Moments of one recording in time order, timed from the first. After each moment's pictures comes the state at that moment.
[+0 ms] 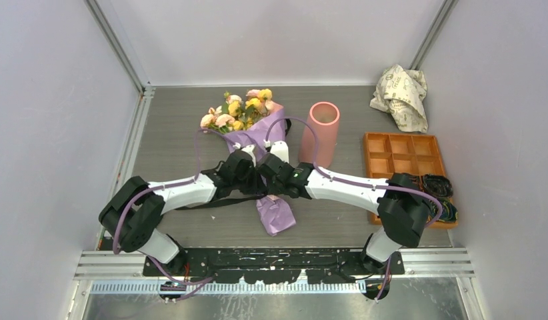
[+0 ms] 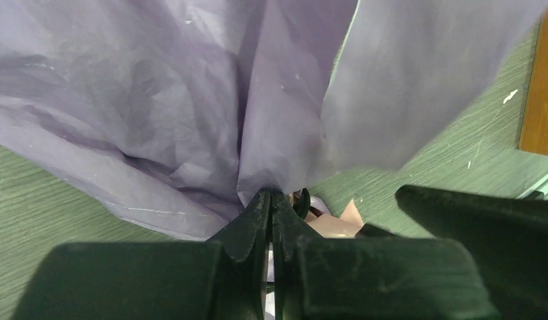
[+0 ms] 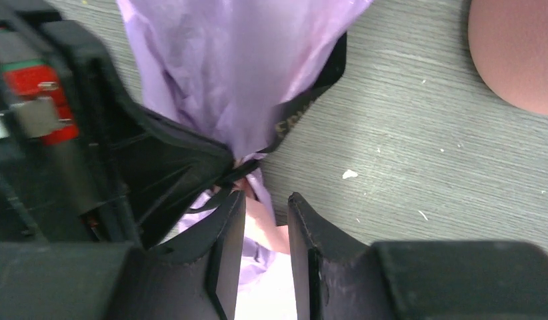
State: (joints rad) left arm -0.72 1.52 0.75 -0.01 0.10 -0.69; right arm 1.01 1.59 1.10 -0.48 0.39 0.67
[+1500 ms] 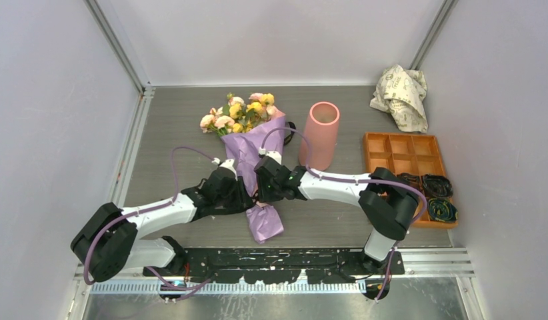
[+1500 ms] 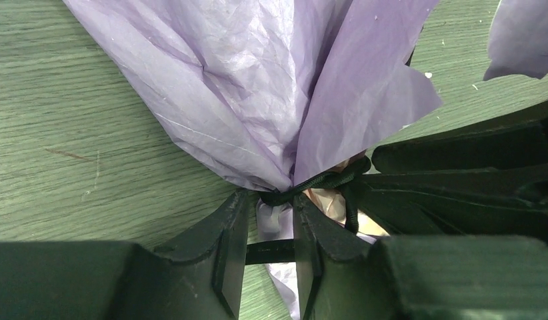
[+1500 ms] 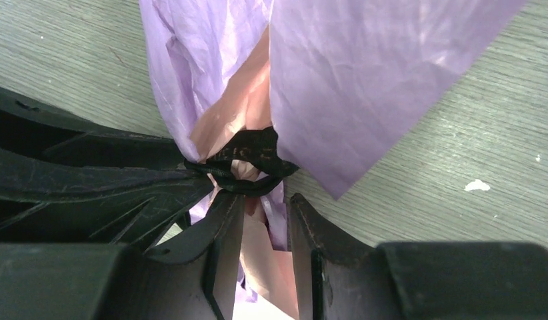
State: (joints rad) left arm -0.72 1.25 0.48 -0.04 -0.01 -0.76; right arm 0.99 1.68 1.04 -0.31 0.11 0.74
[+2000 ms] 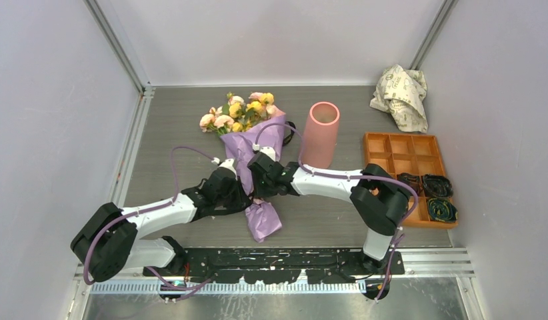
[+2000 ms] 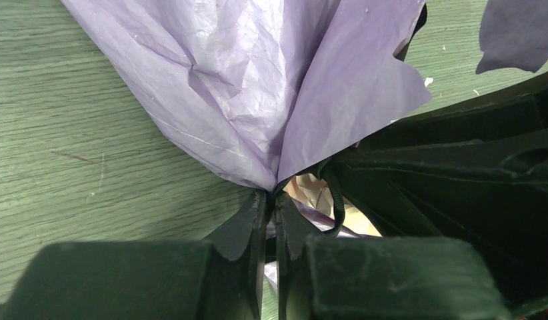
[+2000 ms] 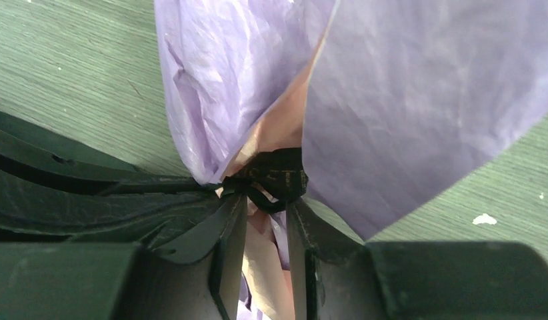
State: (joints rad) left arm -0.72 1.25 0.48 -0.03 -0.02 -0.76; right arm 0.99 1.75 1.12 -0.32 0.13 0.72
